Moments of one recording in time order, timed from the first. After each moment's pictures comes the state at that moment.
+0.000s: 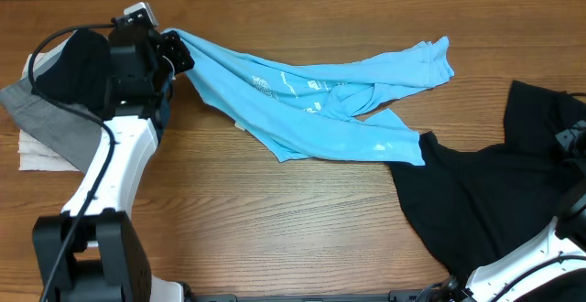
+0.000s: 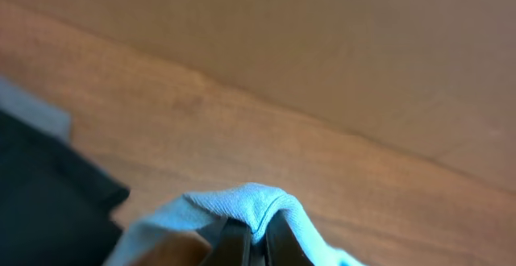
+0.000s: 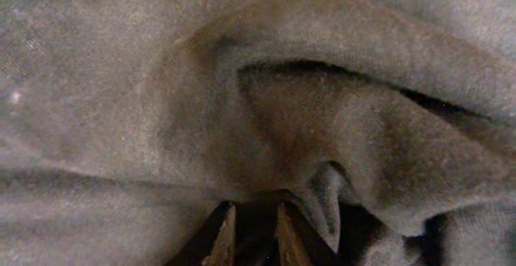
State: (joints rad) left arm 0.05 1.65 1.13 0.08 0.07 -0.39; right arm -0.77 2.10 1.44 -0.61 0.11 0.33
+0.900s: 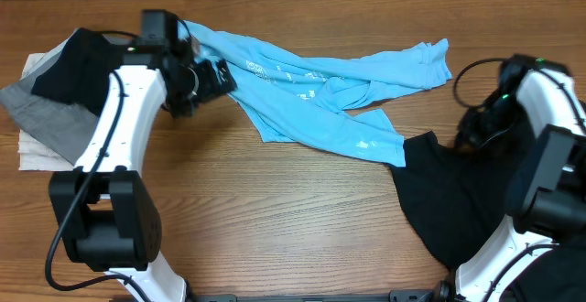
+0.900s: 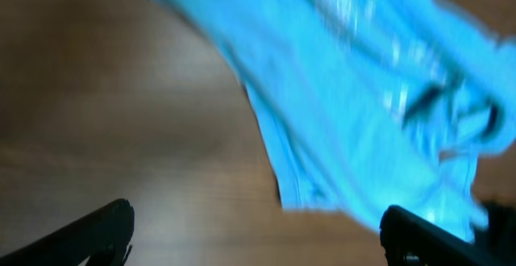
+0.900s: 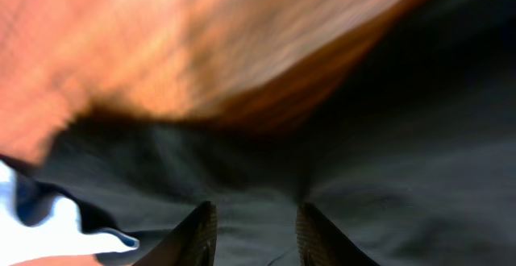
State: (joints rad) left arm -0.03 1.87 1.55 -0.97 0.32 -0.37; right arm -0.29 2.04 1.45 -1.26 -0.14 0.30
